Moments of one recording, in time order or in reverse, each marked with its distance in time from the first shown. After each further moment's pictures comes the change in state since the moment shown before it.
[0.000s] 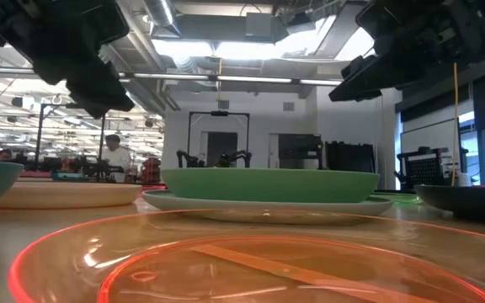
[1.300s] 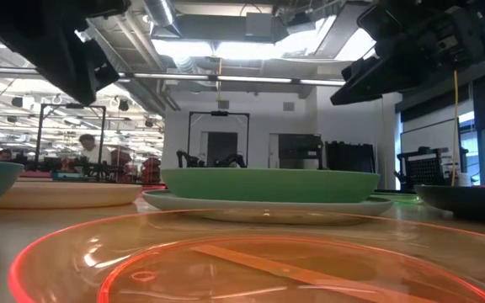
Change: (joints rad) left arm -0.121 0.180 0.299 -0.412 0.068 -0.065; right arm -0.002 0.000 0.000 -0.026 0.008 -0.048
